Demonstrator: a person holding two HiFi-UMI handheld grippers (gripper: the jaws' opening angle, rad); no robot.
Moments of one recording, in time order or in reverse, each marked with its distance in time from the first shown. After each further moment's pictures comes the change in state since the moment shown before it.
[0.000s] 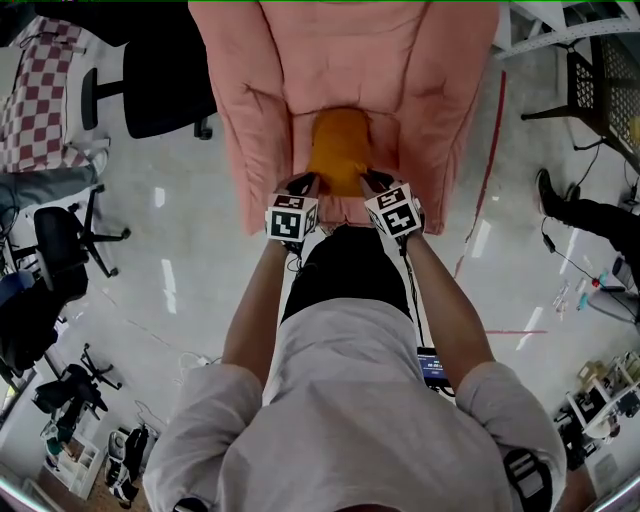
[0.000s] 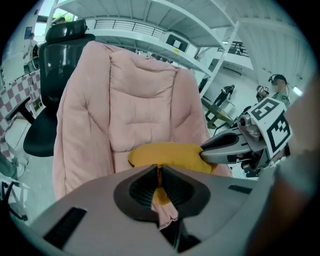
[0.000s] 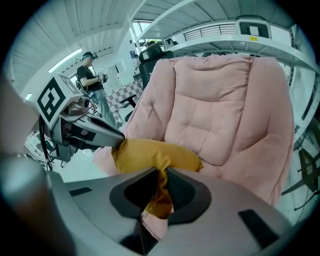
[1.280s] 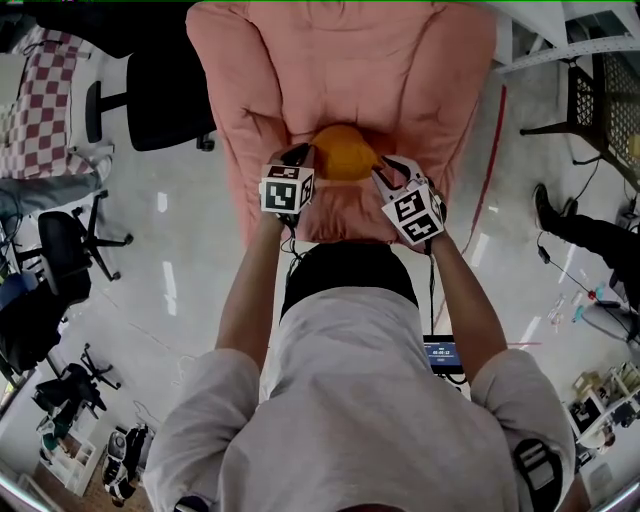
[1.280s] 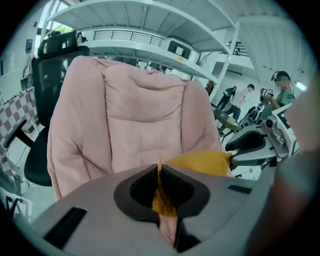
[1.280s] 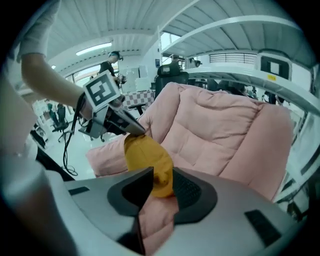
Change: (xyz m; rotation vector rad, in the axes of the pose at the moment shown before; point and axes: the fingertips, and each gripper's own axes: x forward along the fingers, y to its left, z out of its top) left arm 0.028 0.034 0.126 0.046 -0.085 0.065; right arm -0.047 -0.064 0.087 -0.301 -0.136 -0.018
